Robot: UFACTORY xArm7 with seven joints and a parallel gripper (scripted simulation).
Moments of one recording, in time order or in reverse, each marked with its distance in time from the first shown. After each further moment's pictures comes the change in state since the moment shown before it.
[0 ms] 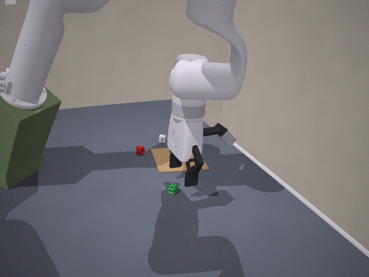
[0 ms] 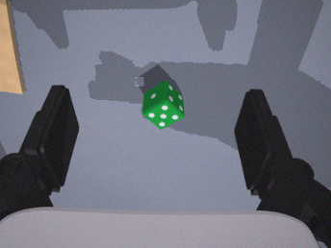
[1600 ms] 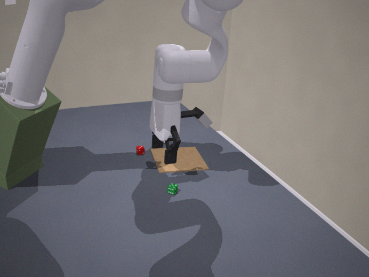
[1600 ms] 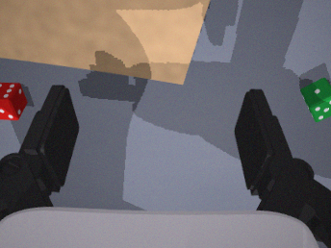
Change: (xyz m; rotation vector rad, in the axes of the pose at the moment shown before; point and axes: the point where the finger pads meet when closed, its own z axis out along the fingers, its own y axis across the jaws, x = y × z) arm -0.007 -0.111 -0.003 0.008 -0.004 -0.004
